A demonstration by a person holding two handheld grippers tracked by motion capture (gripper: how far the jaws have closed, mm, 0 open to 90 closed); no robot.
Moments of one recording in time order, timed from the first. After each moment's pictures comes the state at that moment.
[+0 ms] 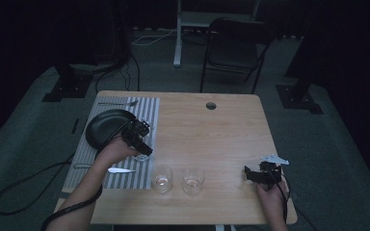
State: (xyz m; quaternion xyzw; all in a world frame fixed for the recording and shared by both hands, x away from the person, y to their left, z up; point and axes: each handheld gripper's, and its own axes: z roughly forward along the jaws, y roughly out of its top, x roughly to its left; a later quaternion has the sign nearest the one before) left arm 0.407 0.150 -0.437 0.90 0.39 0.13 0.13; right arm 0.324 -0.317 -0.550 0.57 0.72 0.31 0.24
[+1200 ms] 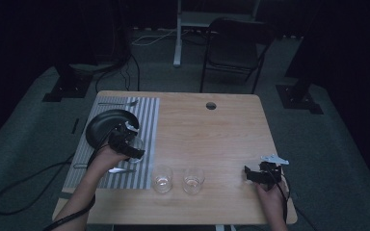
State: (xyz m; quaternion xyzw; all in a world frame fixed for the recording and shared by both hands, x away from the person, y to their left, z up) left arm 0.394 0.194 -0.462 0.86 0.43 0.15 0.21; right arm 0.324 -0.317 -0.550 0.57 0.72 0.31 0.24
